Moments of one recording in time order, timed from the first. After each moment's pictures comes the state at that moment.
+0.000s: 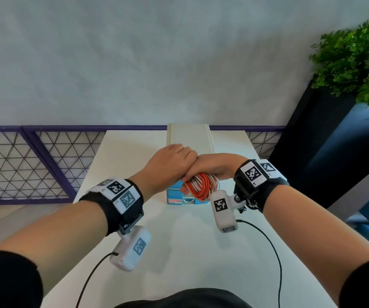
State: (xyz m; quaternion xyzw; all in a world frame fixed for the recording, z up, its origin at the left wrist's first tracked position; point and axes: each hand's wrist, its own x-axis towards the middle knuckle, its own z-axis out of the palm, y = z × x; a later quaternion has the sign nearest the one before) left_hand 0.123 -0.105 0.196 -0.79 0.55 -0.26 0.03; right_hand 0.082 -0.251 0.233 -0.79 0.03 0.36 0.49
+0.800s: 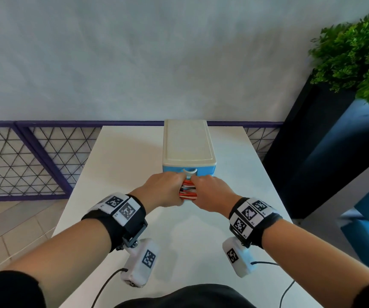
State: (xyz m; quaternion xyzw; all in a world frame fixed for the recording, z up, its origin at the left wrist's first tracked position) left_hand 0.108 -0.106 0.149 -0.91 0.40 0.09 -0.09; right_hand 0.047 -0.253 0.148 -1.00 -0.03 0.06 0.07
